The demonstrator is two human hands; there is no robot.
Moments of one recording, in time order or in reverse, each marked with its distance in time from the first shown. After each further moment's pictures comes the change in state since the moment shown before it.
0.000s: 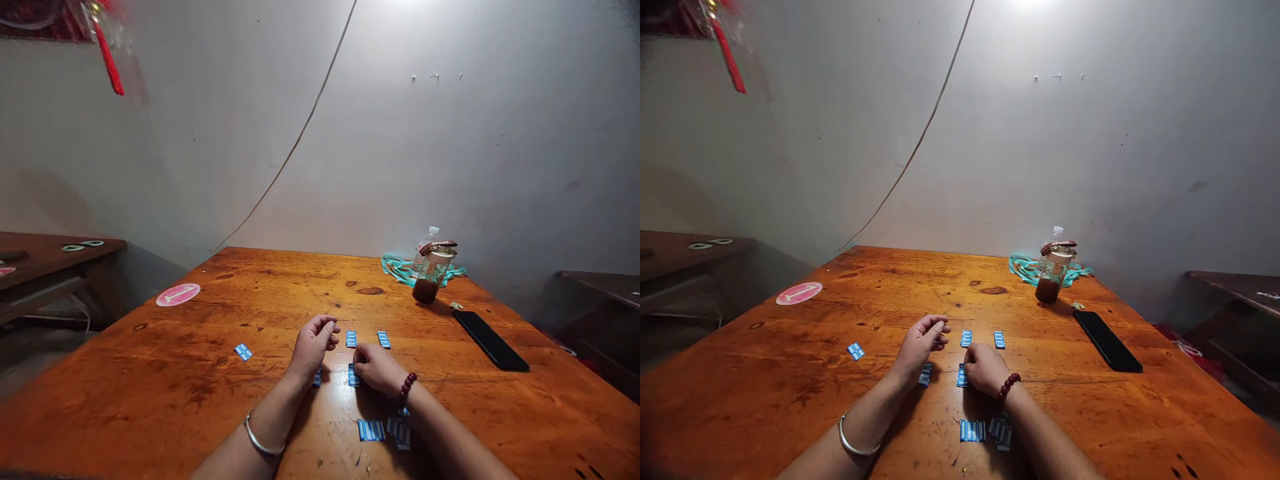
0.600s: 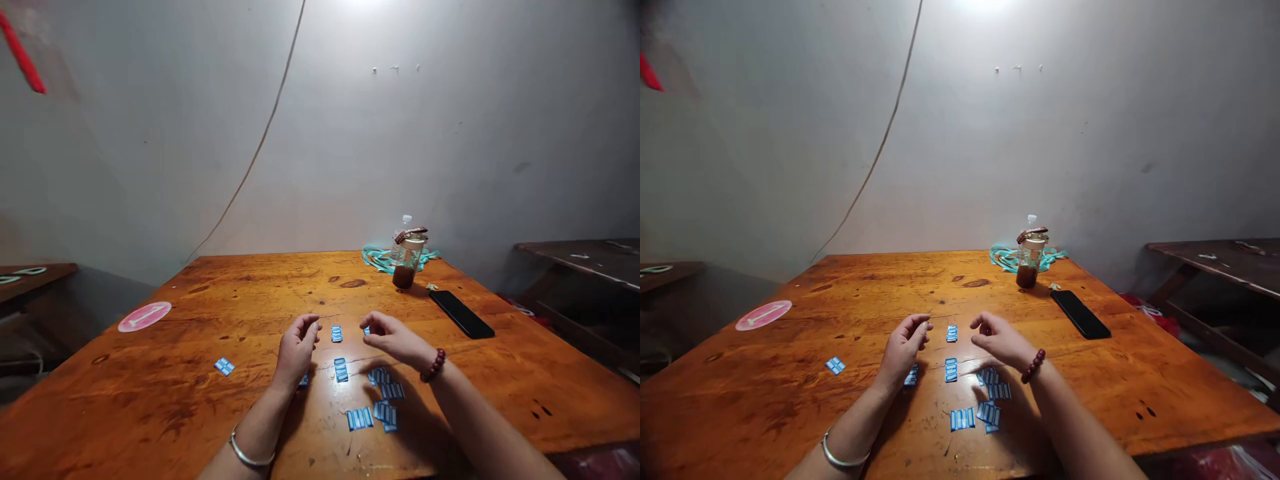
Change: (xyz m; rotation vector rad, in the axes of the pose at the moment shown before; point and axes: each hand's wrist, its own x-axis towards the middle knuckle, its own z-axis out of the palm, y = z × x) left_hand -0.002 0.002 0.001 0.216 0.016 0.143; right_hand -0.028 0.007 -0.064 0.311 0.085 -0.083
